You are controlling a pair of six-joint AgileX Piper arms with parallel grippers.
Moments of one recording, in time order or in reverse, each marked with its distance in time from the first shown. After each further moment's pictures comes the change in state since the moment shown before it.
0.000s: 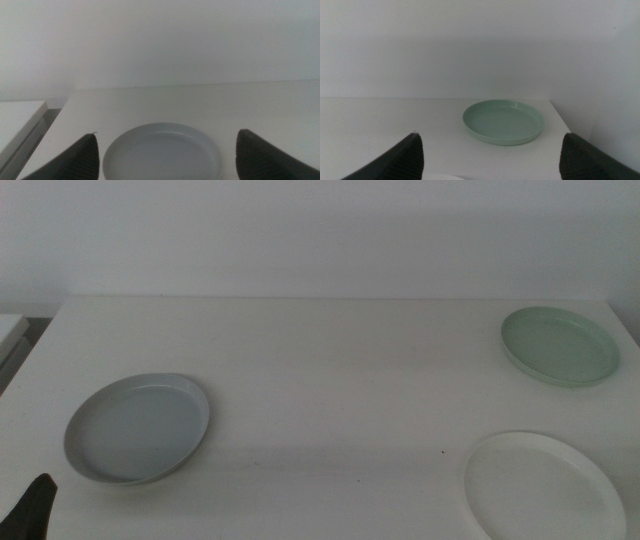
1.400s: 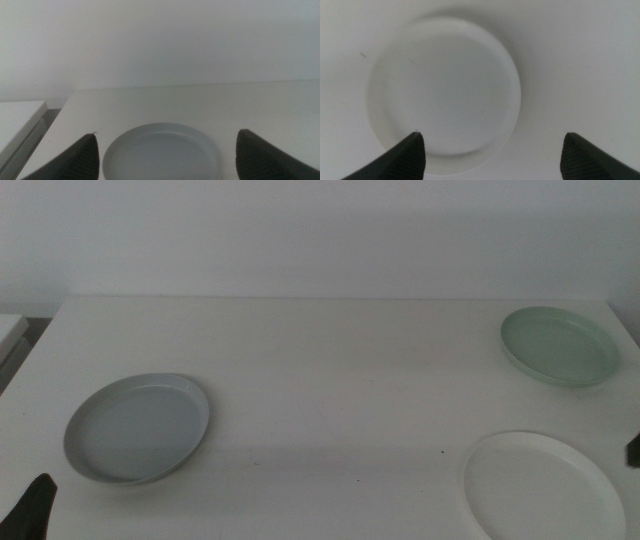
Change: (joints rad) left arm 0.000 0.000 0.000 0.000 0.000 0.000; right arm 0.000 1.040 -0.810 0.046 0.890 0.192
